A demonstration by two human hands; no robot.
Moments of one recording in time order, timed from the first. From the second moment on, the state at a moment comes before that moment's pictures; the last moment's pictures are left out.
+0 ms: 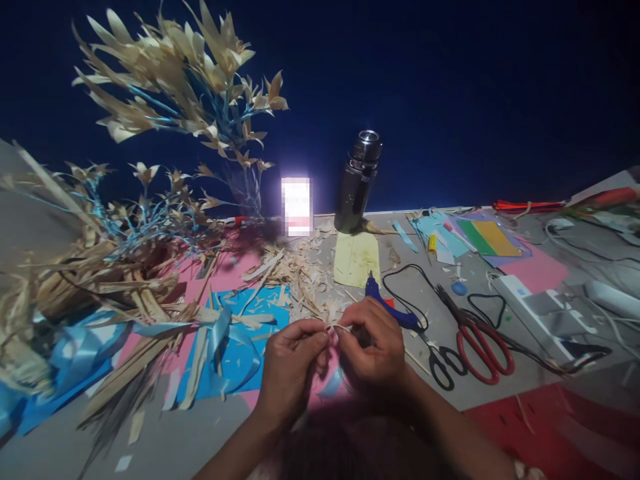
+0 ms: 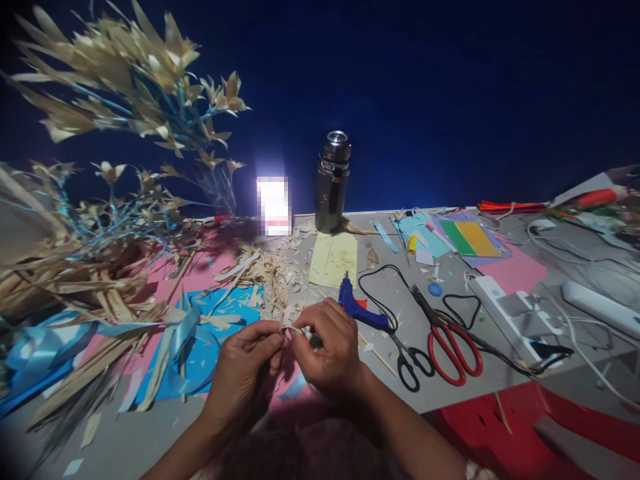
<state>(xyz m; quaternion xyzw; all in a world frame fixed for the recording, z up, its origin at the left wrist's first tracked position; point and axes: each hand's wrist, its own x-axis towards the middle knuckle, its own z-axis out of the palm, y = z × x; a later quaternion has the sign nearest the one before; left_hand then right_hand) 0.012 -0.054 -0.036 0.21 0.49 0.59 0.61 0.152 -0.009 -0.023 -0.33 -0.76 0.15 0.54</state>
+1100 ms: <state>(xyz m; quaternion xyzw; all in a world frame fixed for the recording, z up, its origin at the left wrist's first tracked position) 0.007 -0.058 -0.056 0.27 0.41 0.61 0.62 0.141 -0.015 -0.030 -0.33 -0.72 0.29 0.54</state>
